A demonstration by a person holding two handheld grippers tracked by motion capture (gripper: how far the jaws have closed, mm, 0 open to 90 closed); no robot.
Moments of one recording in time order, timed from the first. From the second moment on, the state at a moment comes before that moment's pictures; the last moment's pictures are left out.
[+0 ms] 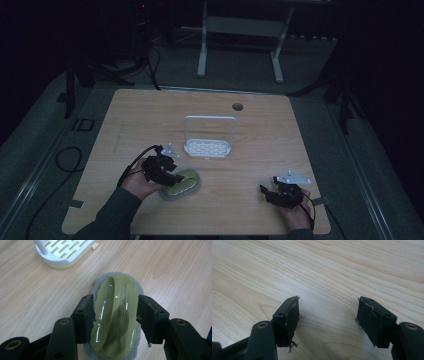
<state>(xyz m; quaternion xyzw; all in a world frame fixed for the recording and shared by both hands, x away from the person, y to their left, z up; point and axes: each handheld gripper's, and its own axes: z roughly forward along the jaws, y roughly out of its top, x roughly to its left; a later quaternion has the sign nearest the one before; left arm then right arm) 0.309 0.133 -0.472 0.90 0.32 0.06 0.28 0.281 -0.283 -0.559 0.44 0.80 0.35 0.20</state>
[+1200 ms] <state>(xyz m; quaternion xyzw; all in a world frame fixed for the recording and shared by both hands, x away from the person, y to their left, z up) 0.323 0.110 -0.467 0.94 0.28 0.02 0.19 0.281 -0.283 -0.559 0.44 0.80 0.36 0.20</state>
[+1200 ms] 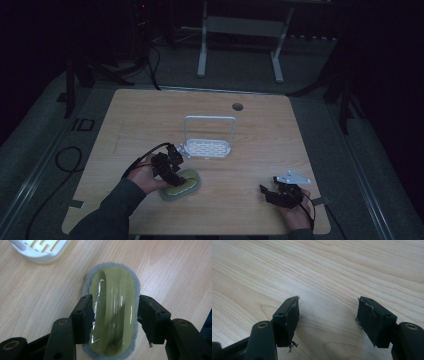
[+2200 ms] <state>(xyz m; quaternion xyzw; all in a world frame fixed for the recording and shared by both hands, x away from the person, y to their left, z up) 0.338 0.097 -0.464 0.96 0.26 -0.01 0.13 0.282 -0.283 -0.559 0.44 0.80 0.36 0.20</state>
